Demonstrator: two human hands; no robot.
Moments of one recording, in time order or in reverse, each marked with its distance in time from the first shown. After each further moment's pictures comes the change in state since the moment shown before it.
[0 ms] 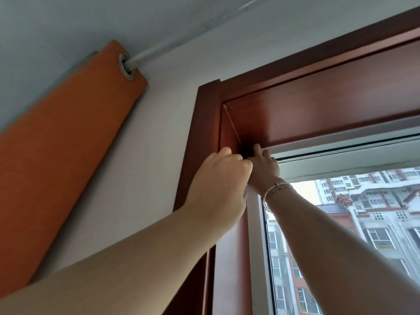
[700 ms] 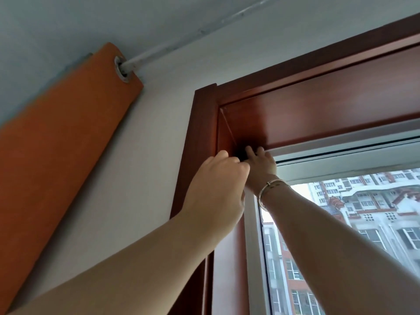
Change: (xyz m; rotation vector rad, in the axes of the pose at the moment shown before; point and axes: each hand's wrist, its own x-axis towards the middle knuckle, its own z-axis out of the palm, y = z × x) left_hand 0.002 -0.004 0.006 0.008 0.058 0.008; right_hand 0.009 -0.001 -0.009 -0.256 -0.055 -0.066
